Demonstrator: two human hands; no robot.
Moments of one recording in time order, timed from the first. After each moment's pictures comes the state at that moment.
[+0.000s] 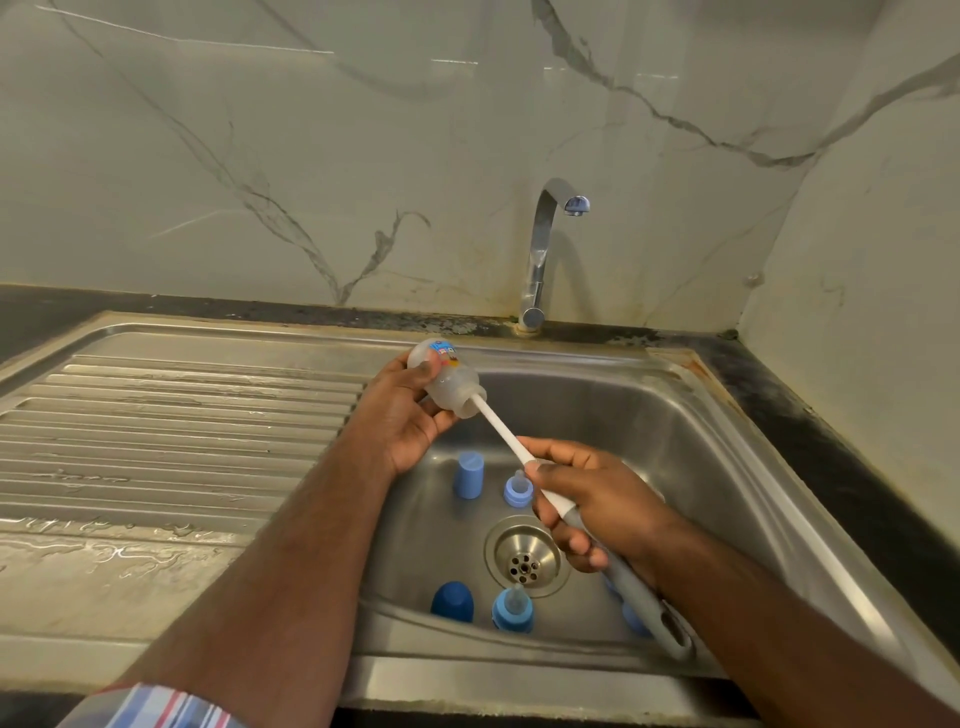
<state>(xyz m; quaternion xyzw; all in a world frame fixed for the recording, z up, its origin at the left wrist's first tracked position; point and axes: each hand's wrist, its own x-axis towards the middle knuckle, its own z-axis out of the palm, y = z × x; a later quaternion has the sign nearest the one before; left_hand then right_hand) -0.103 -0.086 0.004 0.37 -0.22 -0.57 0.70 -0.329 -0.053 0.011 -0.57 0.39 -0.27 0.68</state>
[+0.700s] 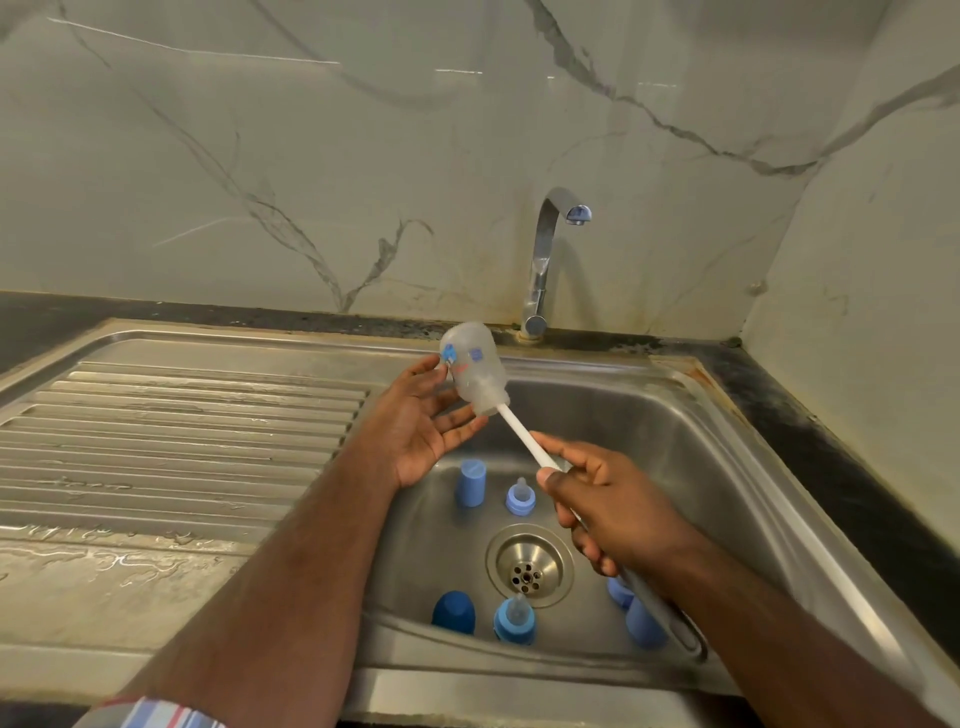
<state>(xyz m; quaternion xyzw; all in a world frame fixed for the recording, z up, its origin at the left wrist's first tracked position) -0.104 -0.090 -0.002 0.38 -0.21 -0.61 0.66 -0.335 -0.055 0.015 -0.68 0.44 -0.28 0.51</state>
